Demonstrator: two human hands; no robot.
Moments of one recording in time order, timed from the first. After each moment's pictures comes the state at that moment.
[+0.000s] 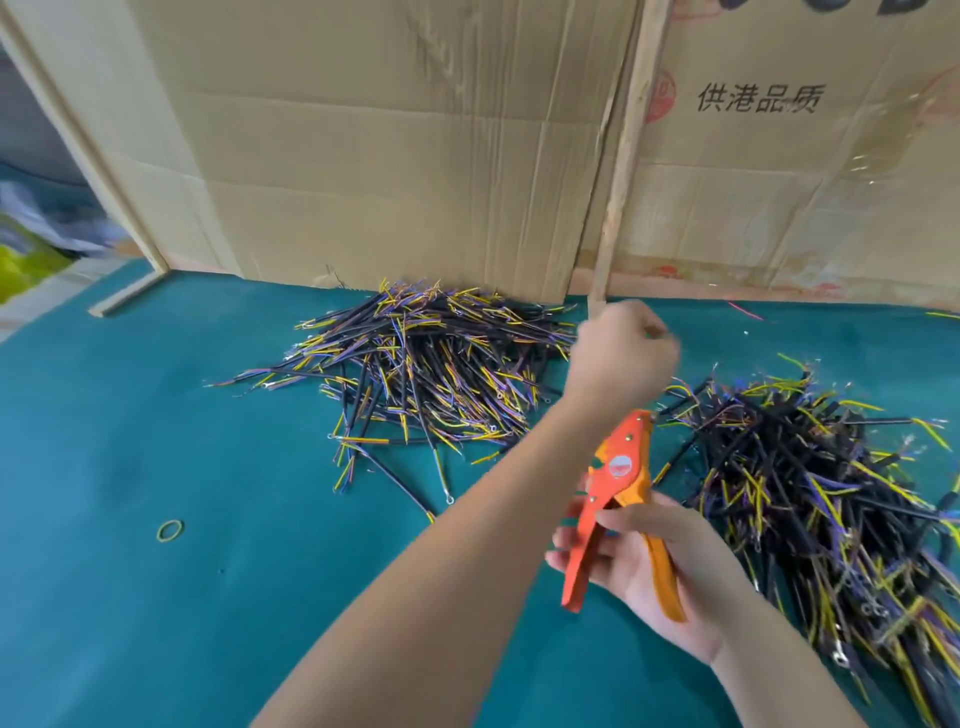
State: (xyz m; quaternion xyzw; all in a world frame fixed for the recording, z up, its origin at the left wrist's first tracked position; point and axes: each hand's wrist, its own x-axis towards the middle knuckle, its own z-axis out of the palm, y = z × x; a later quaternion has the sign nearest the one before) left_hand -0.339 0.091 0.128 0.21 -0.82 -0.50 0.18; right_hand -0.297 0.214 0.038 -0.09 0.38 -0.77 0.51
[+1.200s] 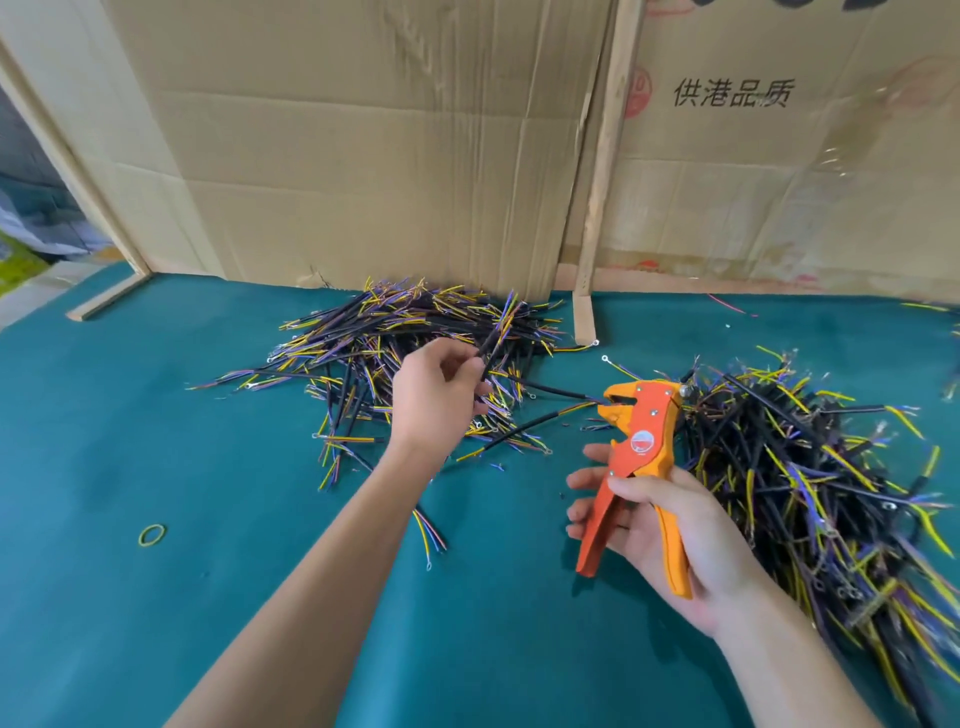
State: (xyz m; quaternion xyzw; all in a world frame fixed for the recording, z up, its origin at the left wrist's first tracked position) left_hand -0.261 0.001 0.071 0.28 -0.73 -0.52 0.34; right_hand -0.315 0.227 0.035 -0.13 0.46 -0.78 0.40
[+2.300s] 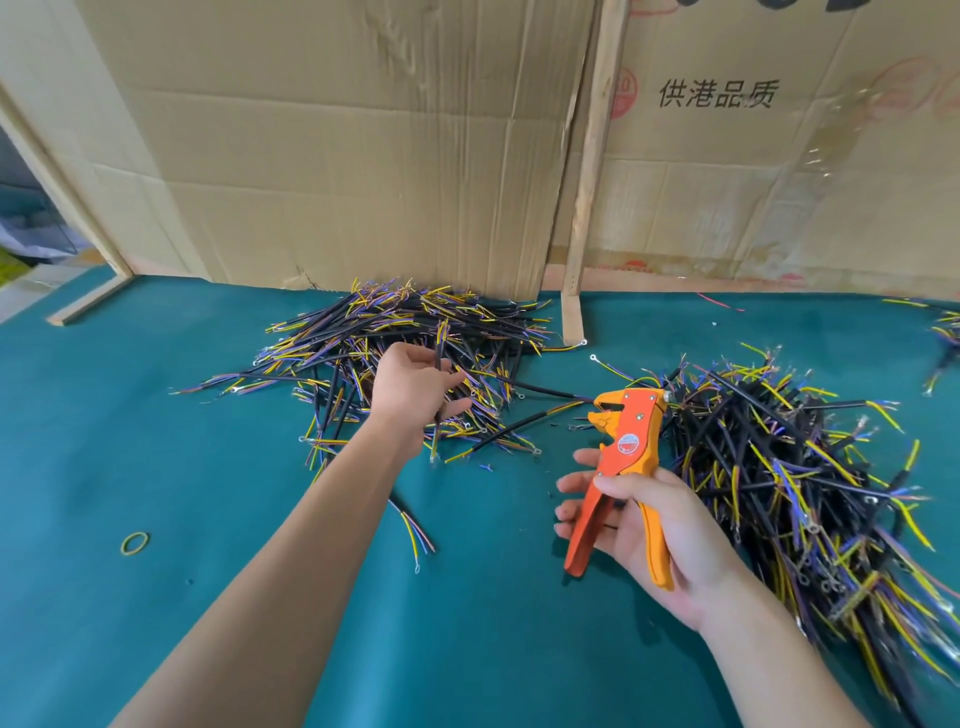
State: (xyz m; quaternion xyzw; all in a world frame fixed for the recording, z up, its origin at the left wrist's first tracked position) left_hand -0.272 -0.018 0.077 0.37 -0.59 -0.67 0.26; right_hand -0.318 0.227 0.031 -0.10 0.47 -0.78 0.41
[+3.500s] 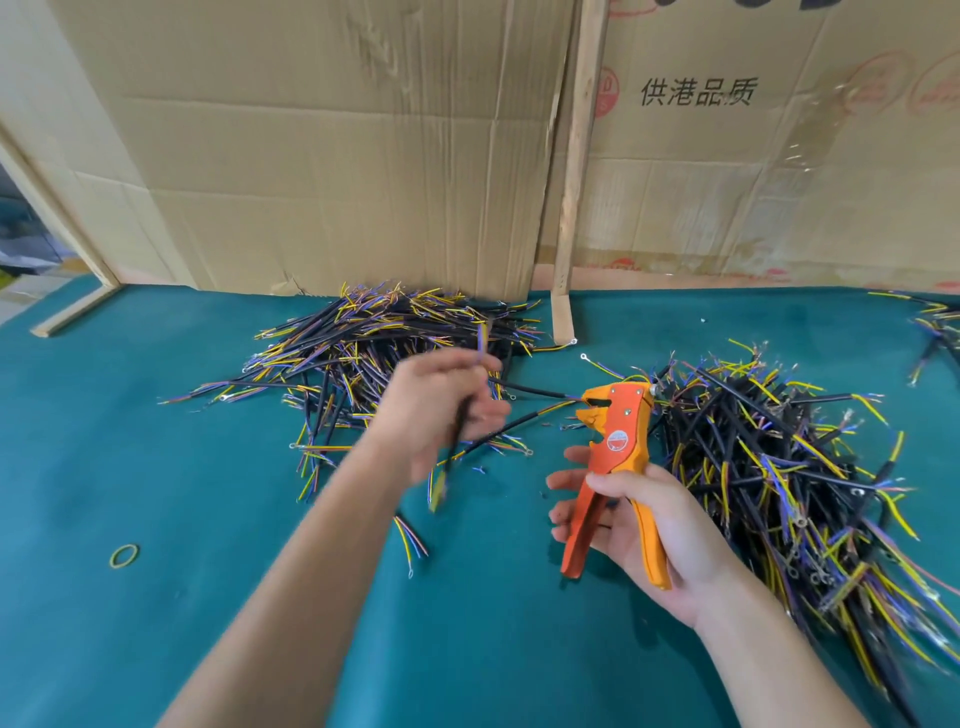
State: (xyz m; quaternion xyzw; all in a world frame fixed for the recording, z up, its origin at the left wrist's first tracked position) left_hand -0.255 0.021 0.099 0.24 -0.62 -0.73 0.17; right_hand -0.318 0.229 0.034 -0.11 0.47 -0.77 0.42
